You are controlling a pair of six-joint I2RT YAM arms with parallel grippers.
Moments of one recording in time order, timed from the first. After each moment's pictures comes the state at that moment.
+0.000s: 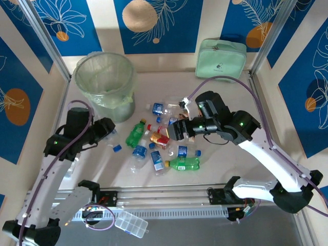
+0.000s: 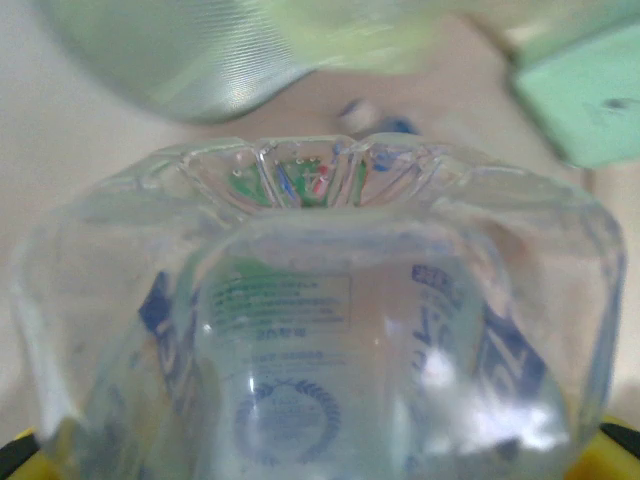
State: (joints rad) left arm -0.26 0.83 1.08 -0.94 0.19 -0.75; right arm 0.80 1.14 1.44 -0.99 -0.28 0.40
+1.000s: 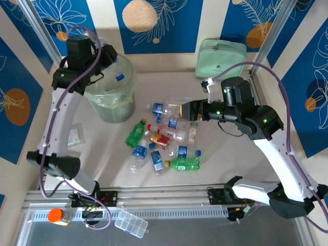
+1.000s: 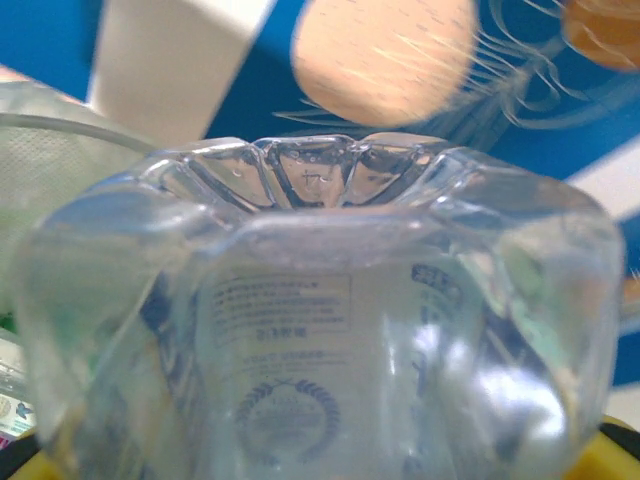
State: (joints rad) left arm -0.20 1.61 2.02 -0.80 0.01 -0.68; right arm 0.60 1.12 1.59 -1.04 -0.27 0.41
